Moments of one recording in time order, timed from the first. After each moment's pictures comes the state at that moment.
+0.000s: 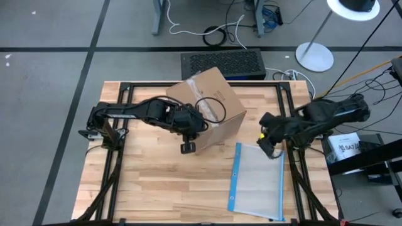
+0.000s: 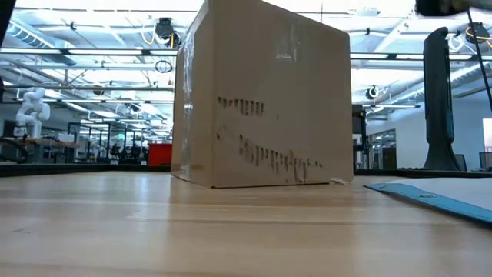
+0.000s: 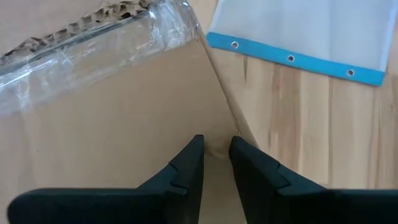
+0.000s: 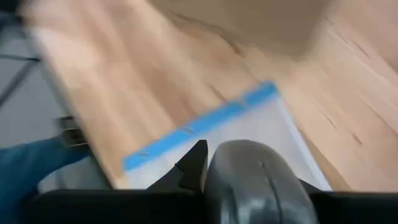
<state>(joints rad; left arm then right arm) -0.09 1.80 1.98 -1.29 -0.13 -0.14 0.29 1.07 1.25 -1.23 0.10 1.04</state>
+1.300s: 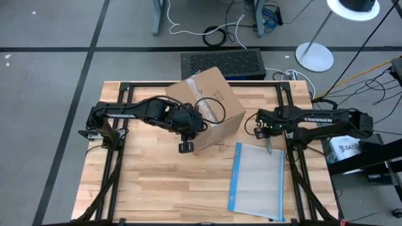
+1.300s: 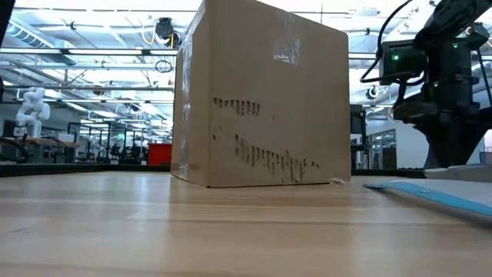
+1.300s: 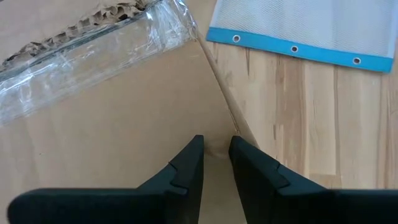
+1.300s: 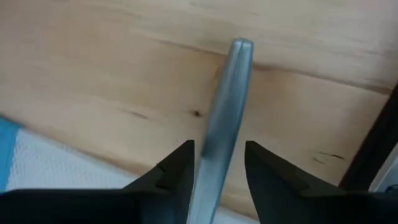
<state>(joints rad) -0.09 1.80 1.98 -1.30 -0.13 -0.10 -0.34 1.06 0.54 -0.99 -0.02 1.03</state>
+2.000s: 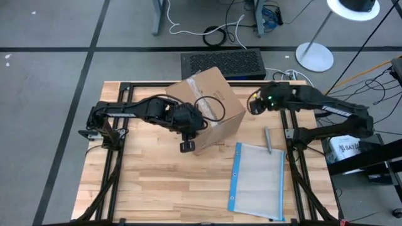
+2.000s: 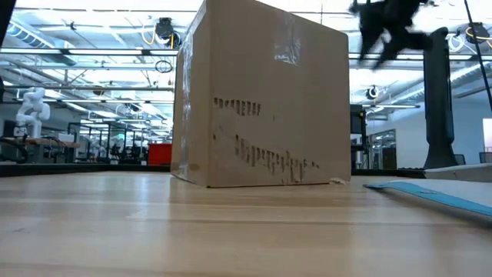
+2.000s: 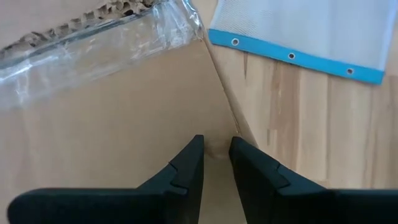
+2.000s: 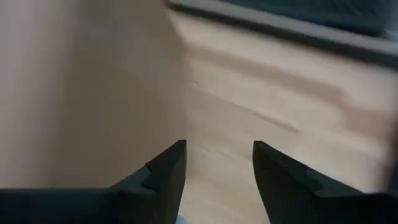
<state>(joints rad) -0.07 1.80 1.98 -1.29 -0.10 -0.15 -0.29 1.06 1.19 -1.07 0.30 0.81</state>
